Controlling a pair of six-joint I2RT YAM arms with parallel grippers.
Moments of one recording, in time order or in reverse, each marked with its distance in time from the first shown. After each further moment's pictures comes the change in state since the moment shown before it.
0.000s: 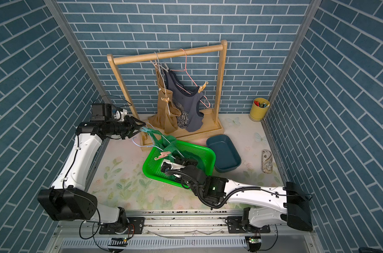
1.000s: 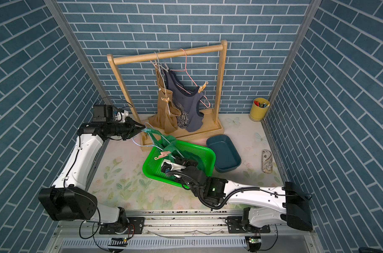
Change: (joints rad) left arm 0.000 0.000 -0.028 0.010 -0.002 0.019; right arm 0.005 0.002 -0.021 0.049 0.018 0.002
